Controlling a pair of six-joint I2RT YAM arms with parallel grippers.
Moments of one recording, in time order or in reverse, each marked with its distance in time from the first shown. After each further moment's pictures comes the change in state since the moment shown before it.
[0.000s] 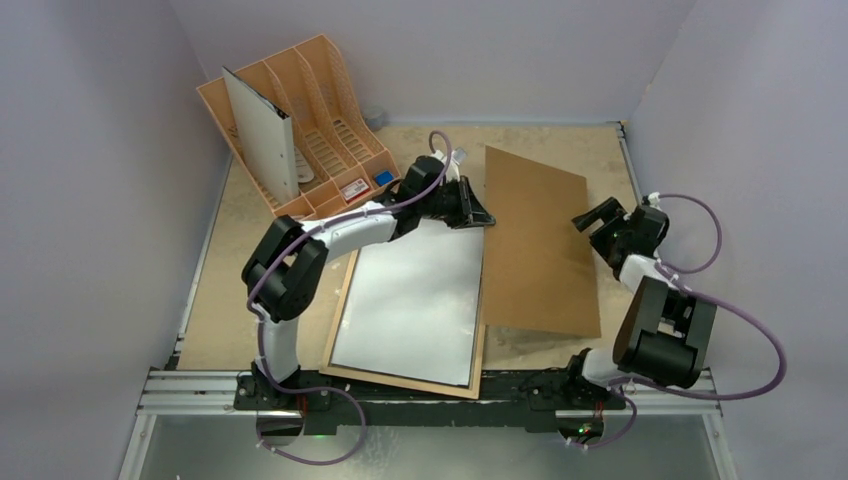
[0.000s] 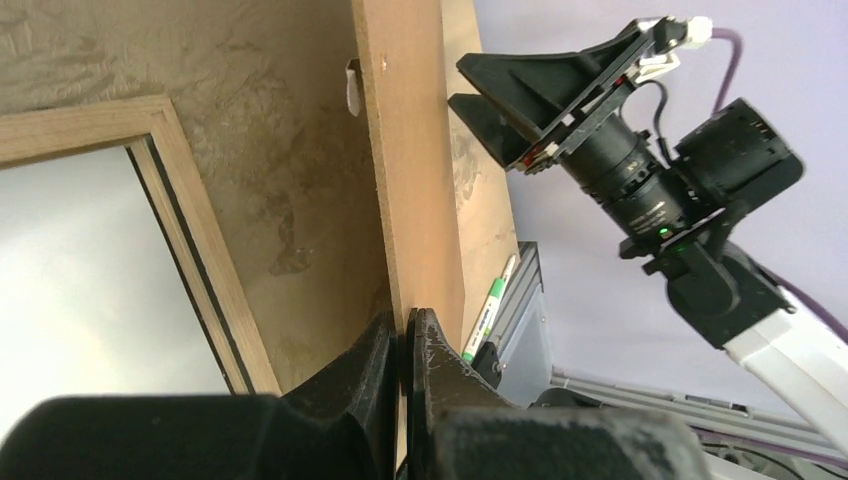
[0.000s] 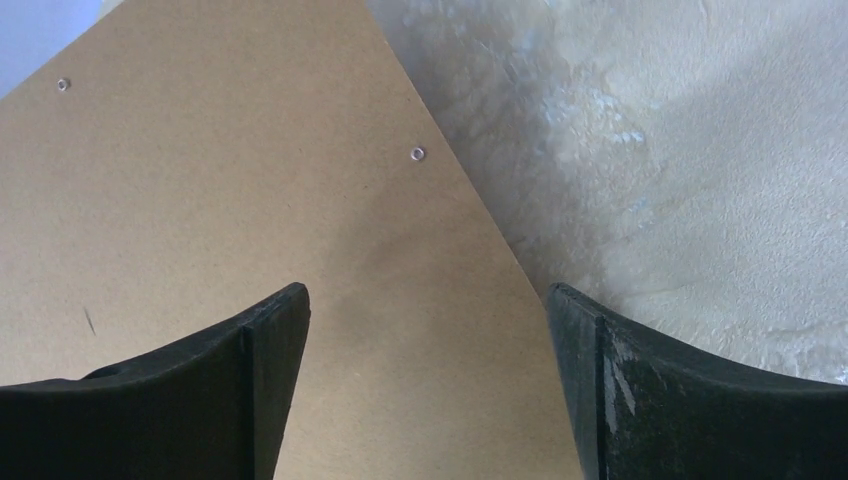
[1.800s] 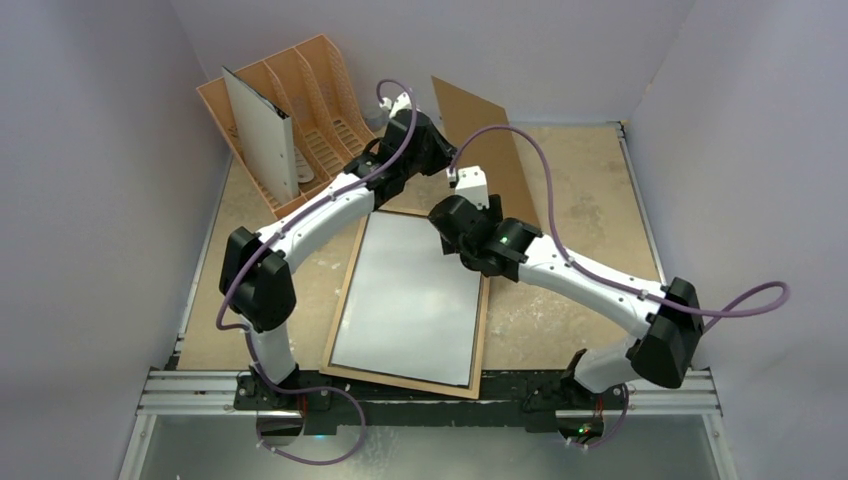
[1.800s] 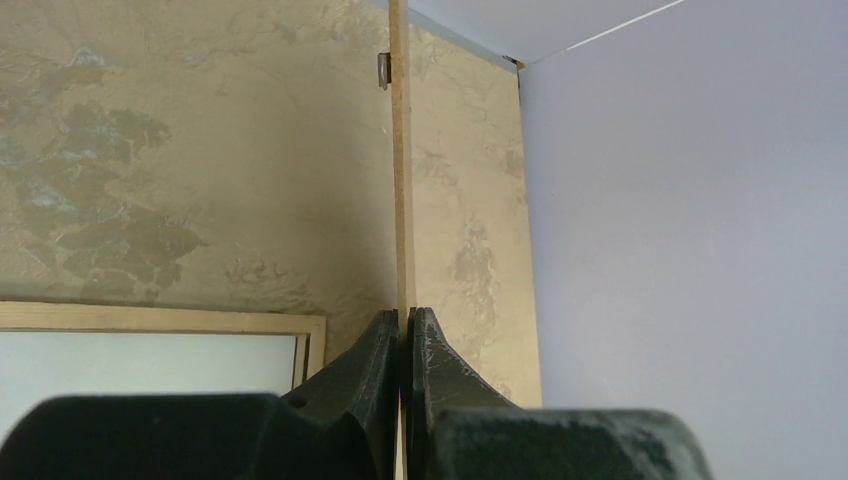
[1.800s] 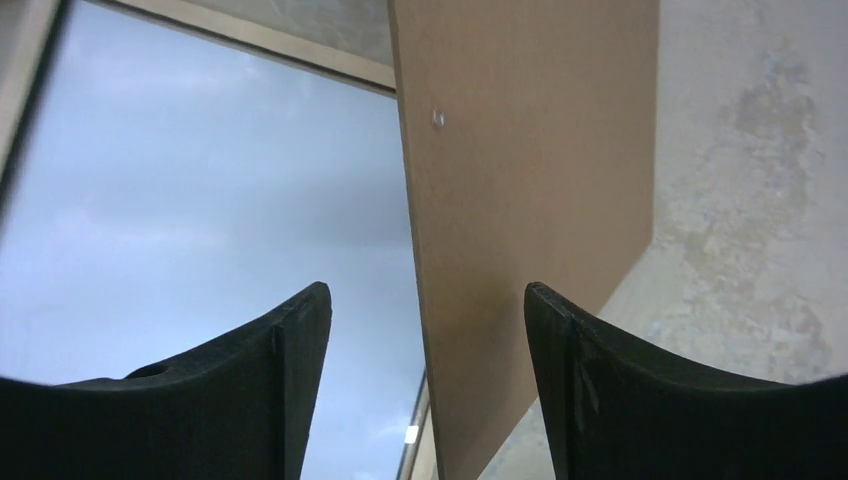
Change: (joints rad) left arm 0.049 -0.132 0.290 -0.365 -0.587 0.014; right arm 1.328 -0.026 0.667 -0.888 1.033 -0.089
